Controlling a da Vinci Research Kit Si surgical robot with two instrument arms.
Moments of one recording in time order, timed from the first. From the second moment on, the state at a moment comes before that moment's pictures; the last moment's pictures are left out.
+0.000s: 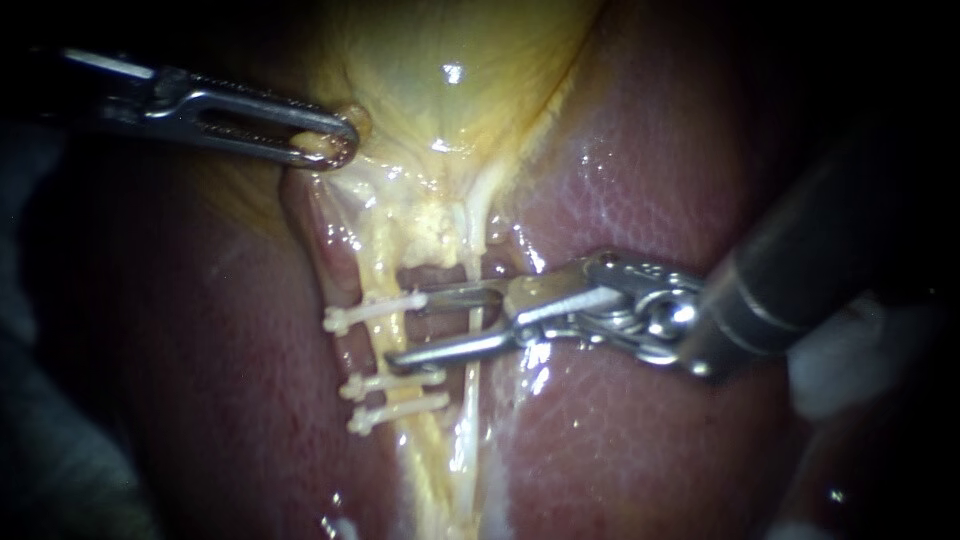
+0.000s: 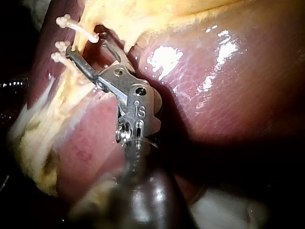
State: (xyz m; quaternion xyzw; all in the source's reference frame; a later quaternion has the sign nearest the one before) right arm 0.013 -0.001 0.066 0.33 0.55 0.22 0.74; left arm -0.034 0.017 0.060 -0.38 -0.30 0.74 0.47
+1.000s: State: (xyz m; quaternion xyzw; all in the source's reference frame) right arm 0.002 0.001 0.057 0.18 0.53 0.09 0.82; left arm -0.034 0.018 0.060 -0.38 -0.31 0.74 0.47
